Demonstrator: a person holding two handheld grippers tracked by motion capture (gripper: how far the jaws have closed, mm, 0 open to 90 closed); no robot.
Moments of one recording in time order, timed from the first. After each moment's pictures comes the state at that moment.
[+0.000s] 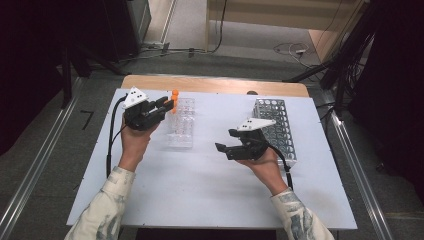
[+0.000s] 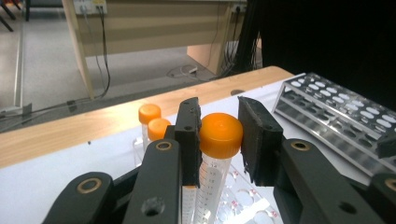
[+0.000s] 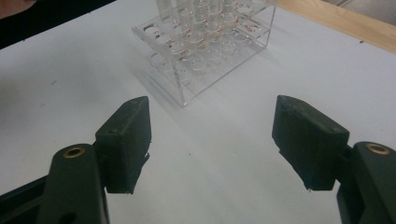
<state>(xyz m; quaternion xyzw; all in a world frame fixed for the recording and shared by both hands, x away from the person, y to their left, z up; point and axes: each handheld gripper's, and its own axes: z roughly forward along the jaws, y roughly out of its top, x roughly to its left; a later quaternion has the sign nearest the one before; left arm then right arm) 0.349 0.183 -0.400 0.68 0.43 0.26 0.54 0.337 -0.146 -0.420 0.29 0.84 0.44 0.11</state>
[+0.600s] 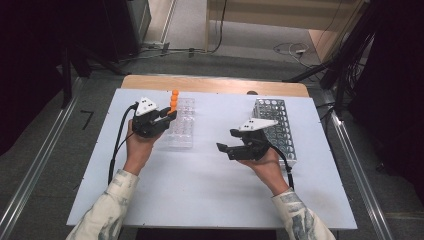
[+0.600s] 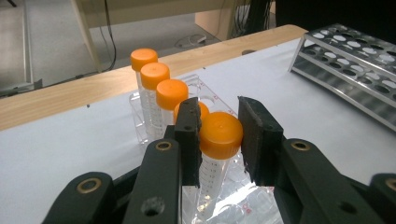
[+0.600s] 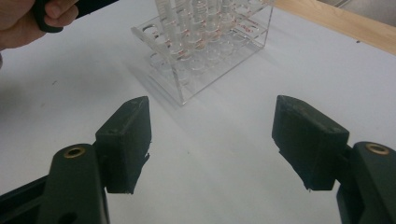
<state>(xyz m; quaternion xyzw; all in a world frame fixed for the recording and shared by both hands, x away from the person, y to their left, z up) 0.351 0.172 -0.428 0.71 0.44 0.26 0.48 0.337 -0.151 -0.420 0.29 0.84 0.44 0.11</state>
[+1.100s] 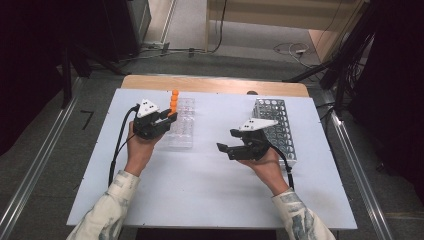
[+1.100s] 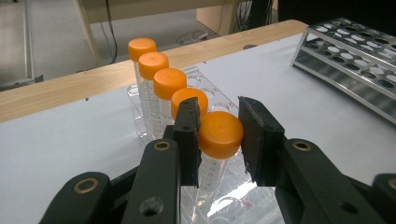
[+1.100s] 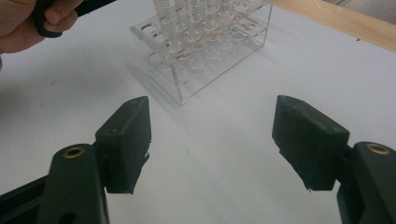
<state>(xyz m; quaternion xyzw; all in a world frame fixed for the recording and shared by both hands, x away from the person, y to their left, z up) 0.350 0.170 -0.432 0.71 0.44 0.26 0.48 0.337 -0.151 -0.421 0.29 0.84 0.44 0.11</state>
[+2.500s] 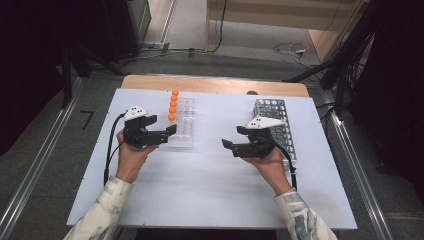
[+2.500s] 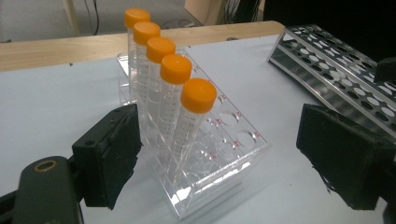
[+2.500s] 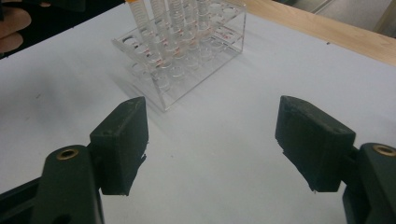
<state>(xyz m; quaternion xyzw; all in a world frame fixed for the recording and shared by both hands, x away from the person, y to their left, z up) 0.321 0.187 -0.428 0.70 0.48 0.19 0.49 0.339 -0.163 -0.417 0.32 0.83 0.45 0.13</state>
